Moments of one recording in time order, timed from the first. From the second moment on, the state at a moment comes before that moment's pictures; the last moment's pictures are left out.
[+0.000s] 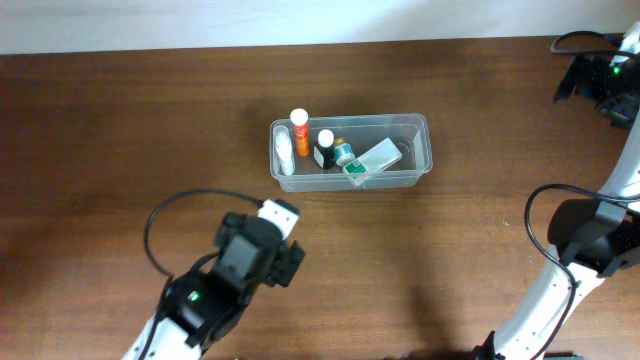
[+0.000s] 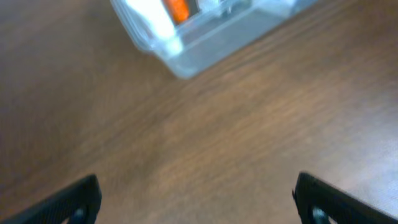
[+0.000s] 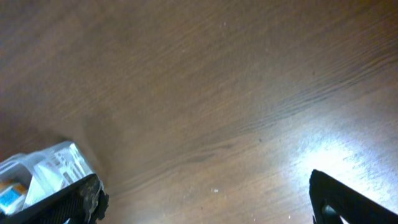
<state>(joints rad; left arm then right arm) -0.65 0.96 0.66 -0.54 -0.27 0.01 -0.44 2.27 2.66 -1.69 -0.08 0.11</state>
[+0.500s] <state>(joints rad) -0.32 0.45 0.33 -0.31 -0.02 0.03 -0.44 2.27 2.66 -1.69 -0.08 0.11</state>
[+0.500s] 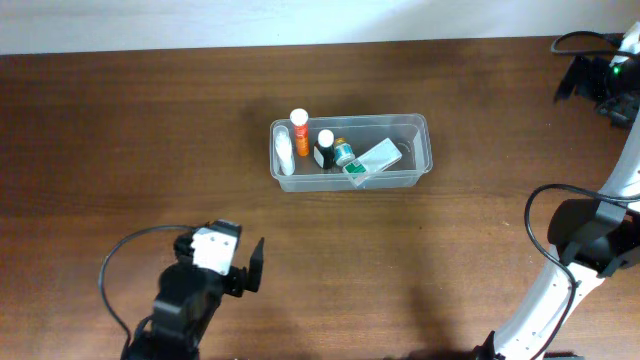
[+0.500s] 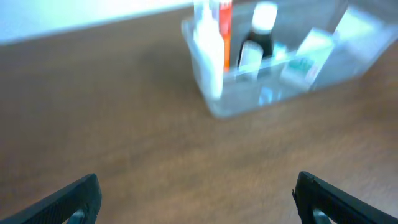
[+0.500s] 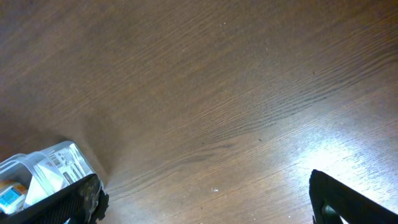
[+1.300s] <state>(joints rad) -0.15 0.10 0.13 -0.22 0.11 0.04 -0.44 2.27 2.66 -1.69 -0.08 0.11</state>
